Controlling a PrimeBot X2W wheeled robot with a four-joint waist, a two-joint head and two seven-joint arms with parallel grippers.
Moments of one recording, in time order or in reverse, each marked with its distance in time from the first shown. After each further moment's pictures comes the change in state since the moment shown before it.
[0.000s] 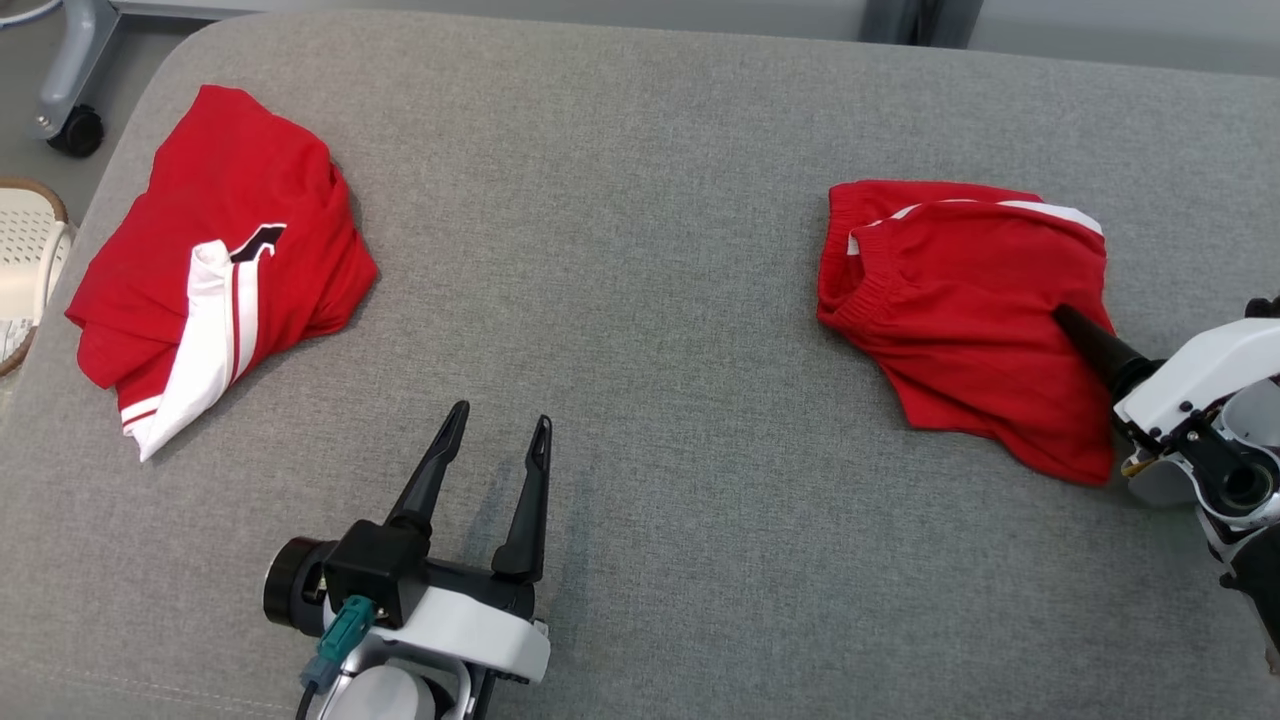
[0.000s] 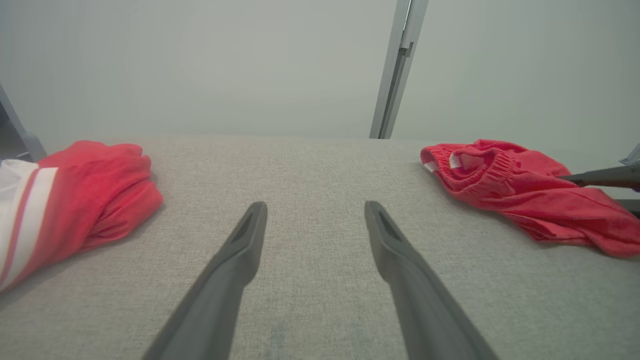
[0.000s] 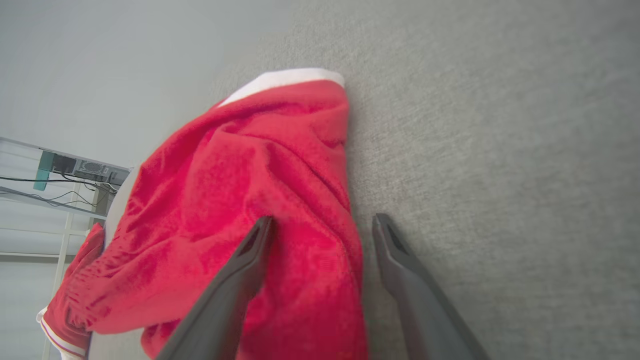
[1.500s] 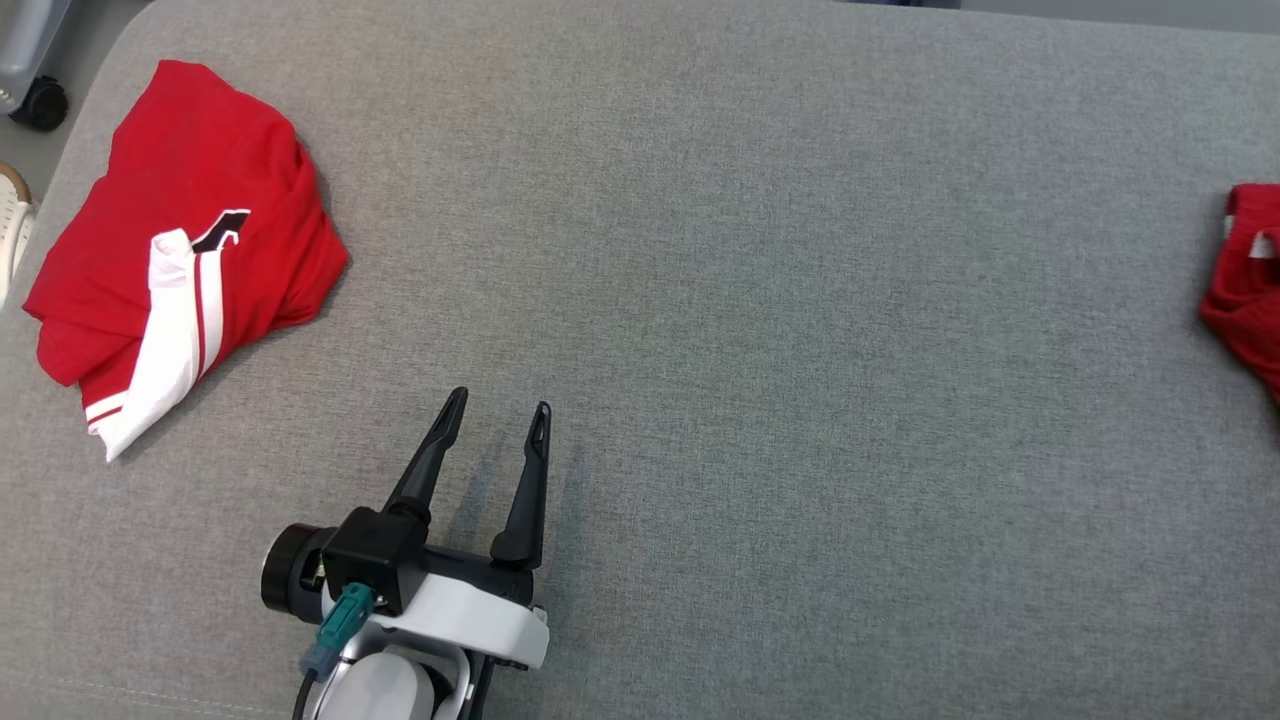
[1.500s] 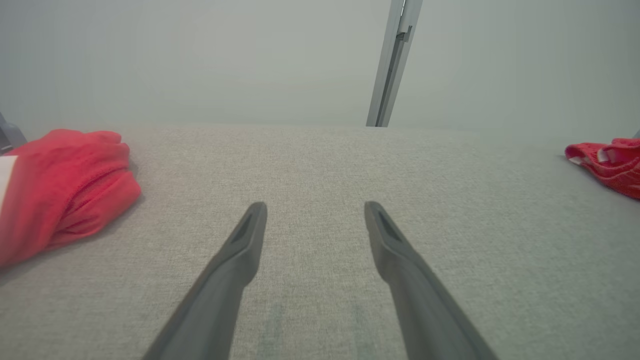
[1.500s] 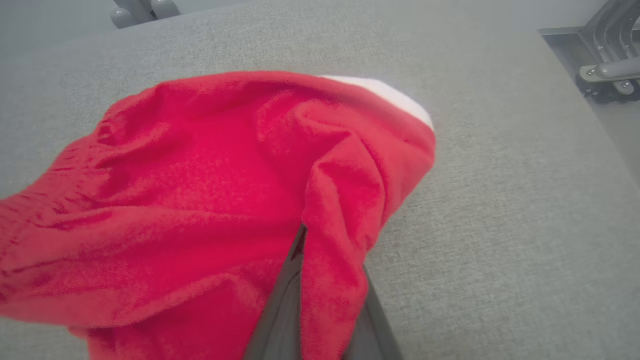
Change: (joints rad) left arm -0.024 0.000 -0.002 0.006 0.000 0.003 0.000; right arm -0.075 -0.410 0.284 0.146 -0.048 0.000 -0.110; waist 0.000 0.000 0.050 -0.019
